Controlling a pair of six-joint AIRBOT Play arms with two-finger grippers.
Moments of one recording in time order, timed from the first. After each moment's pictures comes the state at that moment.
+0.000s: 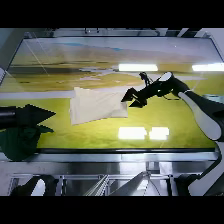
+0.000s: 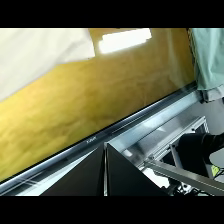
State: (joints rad) left arm 0.34 -0.71 0.89 -2.52 1.60 1.99; right arm 0.19 -1.91 1.42 -0.62 1.17 1.34
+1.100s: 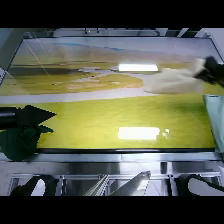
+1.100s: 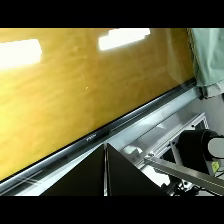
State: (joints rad) left arm 0.34 -0.71 0.89 -2.52 1.61 2.00; right arm -0.42 -1.29 1.42 -1.15 1.36 1.66
